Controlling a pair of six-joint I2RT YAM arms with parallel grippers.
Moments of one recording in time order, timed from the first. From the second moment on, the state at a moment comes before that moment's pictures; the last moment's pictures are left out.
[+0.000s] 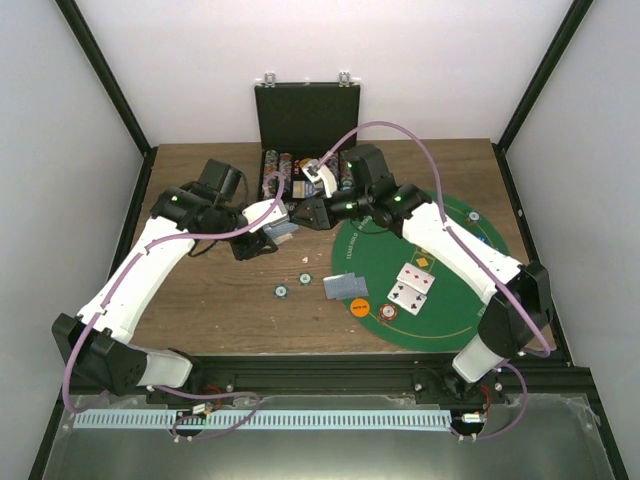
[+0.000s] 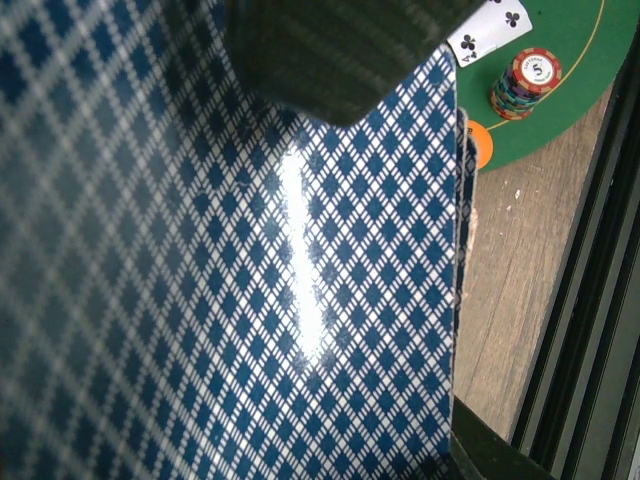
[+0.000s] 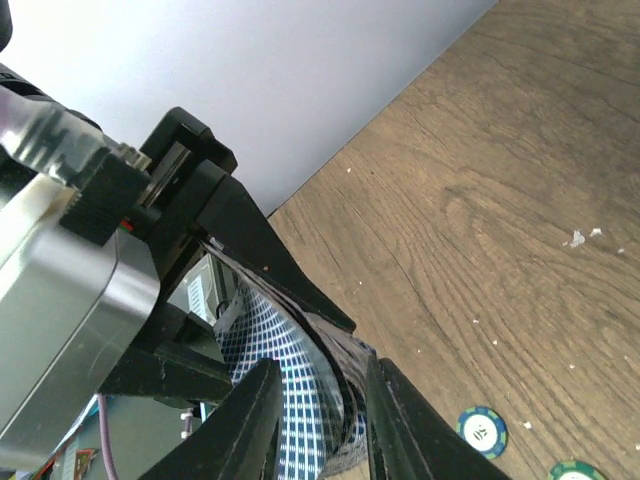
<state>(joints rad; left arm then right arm) -0.43 1.36 1.42 -1.15 0.42 0.65 0.66 1.58 1.45 -0.42 -0.76 0.28</state>
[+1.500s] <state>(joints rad) -0.43 1.36 1.40 -1.13 0.37 0.63 0.25 1.45 1.27 -0.95 0.32 0.49</state>
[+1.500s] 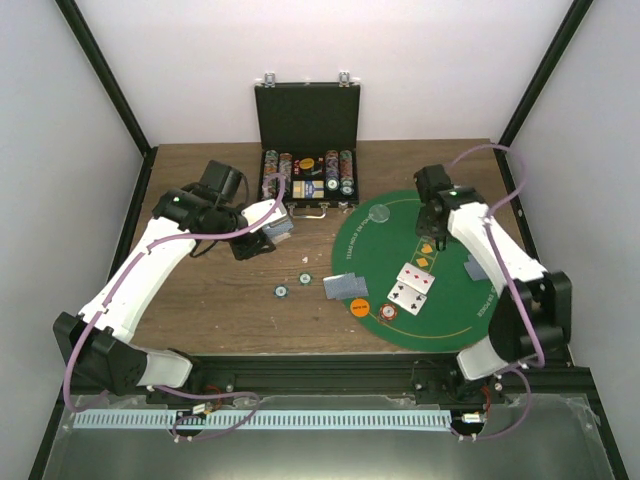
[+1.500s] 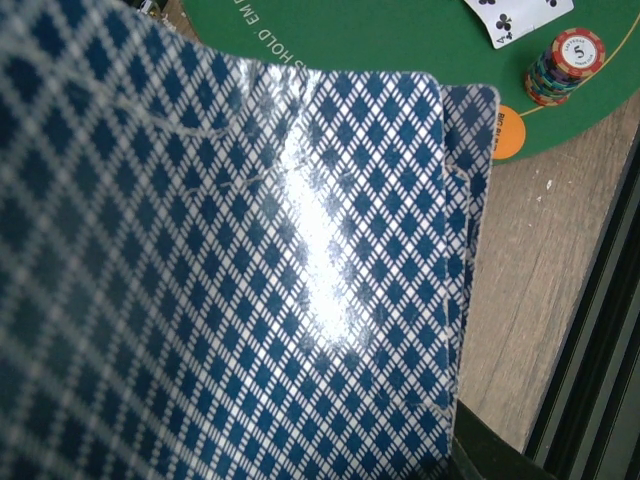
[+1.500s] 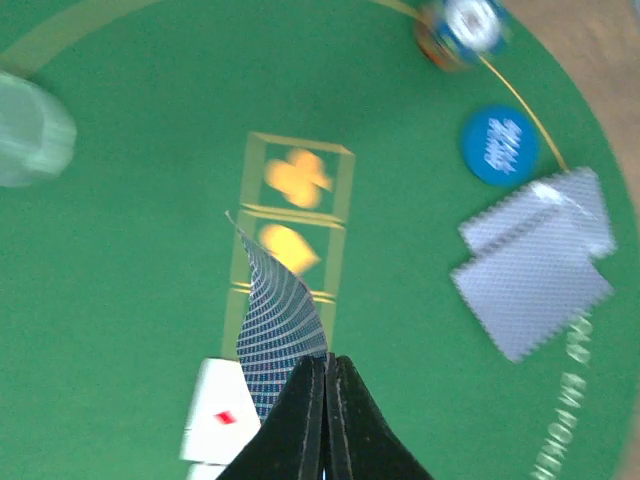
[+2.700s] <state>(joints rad) -0.43 1.36 1.39 -1.13 0.36 0.63 0.25 1.87 1.26 -0.89 0.25 0.62</state>
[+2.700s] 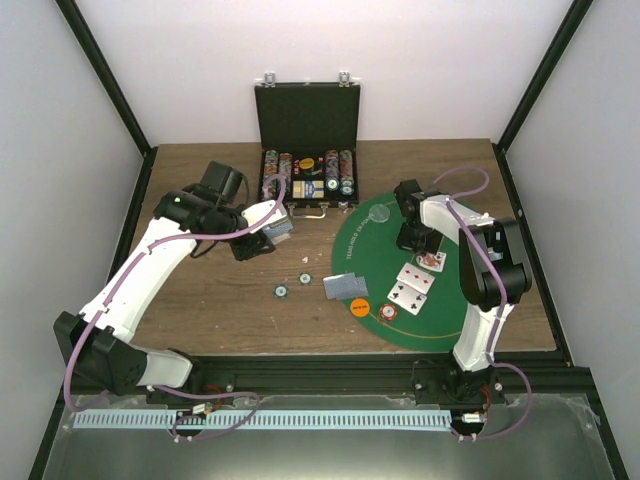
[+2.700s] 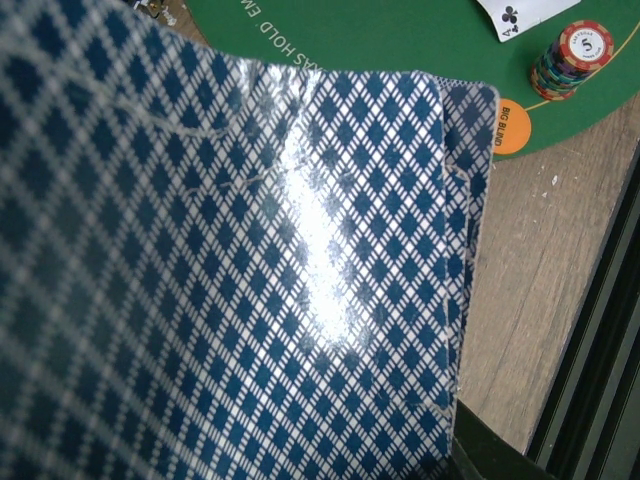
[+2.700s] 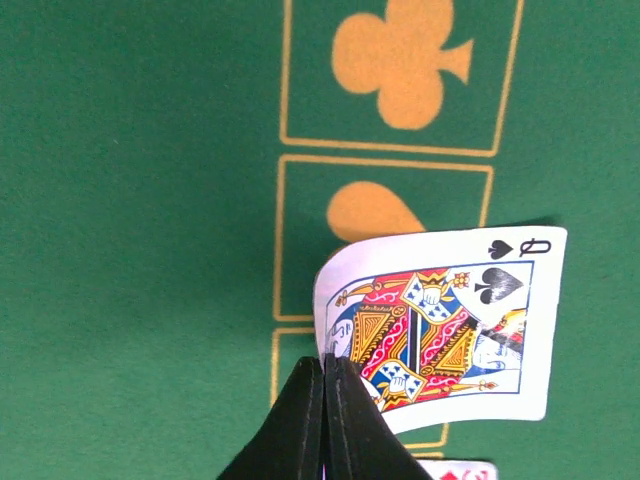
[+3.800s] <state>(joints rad) -0.43 1.36 1.39 -1.12 0.35 0.63 0.25 1.82 1.20 -0.82 0.21 0.86</state>
